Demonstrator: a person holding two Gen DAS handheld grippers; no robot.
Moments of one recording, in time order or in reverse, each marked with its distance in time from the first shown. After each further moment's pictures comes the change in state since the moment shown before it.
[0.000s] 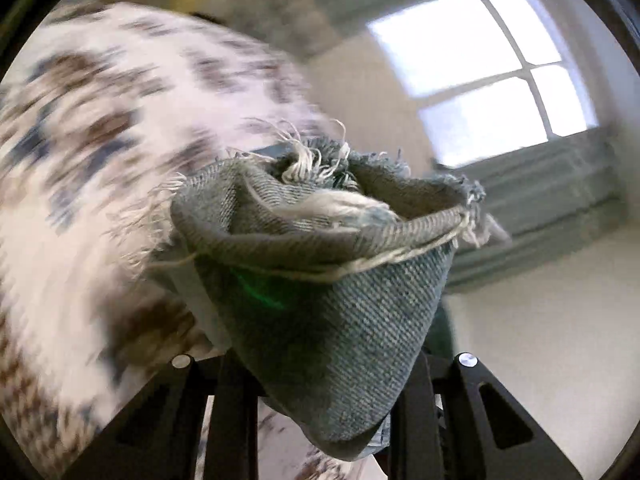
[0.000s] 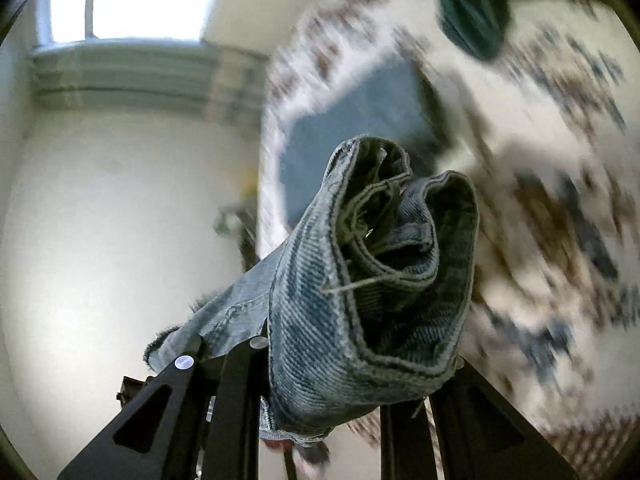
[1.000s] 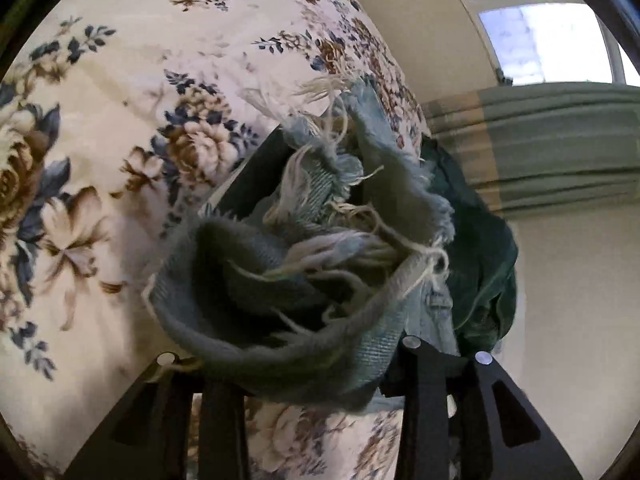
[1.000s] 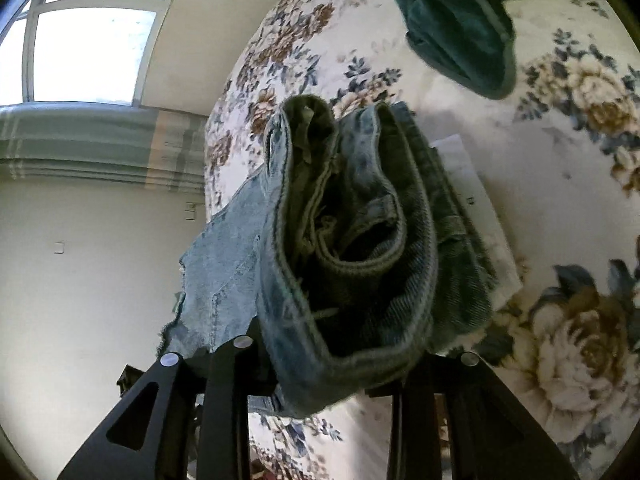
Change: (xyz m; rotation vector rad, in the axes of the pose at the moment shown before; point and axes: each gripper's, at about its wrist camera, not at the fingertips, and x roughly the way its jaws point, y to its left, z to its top) left arm 0.193 0.116 0.113 0.012 0.441 0.181; right arm 0.156 -0.055 0.117 0.170 -0.145 -0.183
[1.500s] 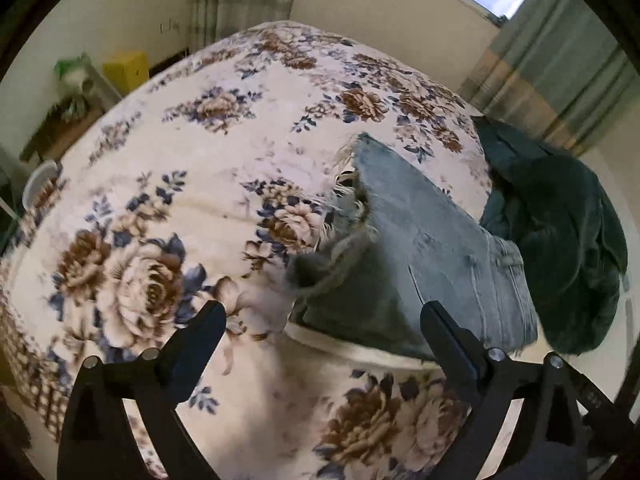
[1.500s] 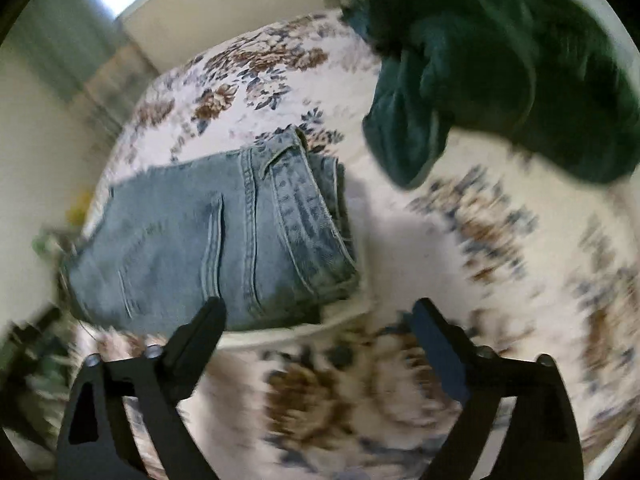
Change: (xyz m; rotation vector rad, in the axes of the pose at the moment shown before) left arm -0.076 -0.069 -0.043 0.403 -0.183 0.515; right arm -0.079 0.082 -0.065 -0.446 -0.139 -0.591
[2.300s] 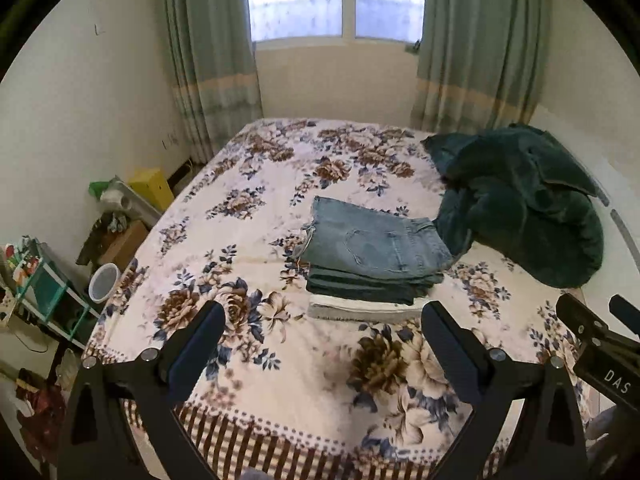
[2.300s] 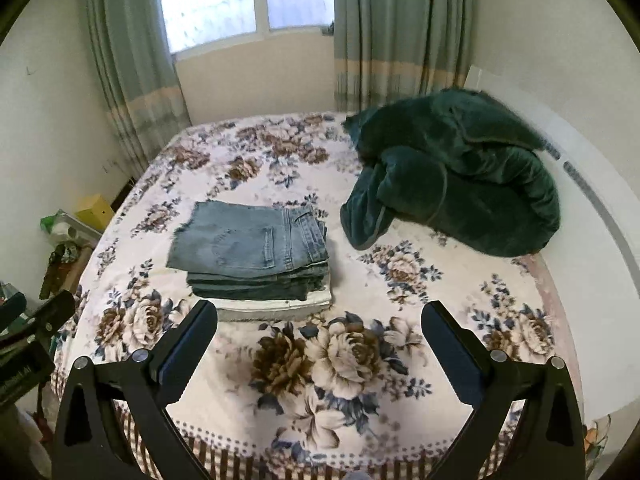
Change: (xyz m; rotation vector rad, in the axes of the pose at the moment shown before) left arm -0.273 -0.056 -0.132 0.282 -0.267 0.091; right arm -0.347 0.030 -0.157 -0.129 -0.327 -0.086
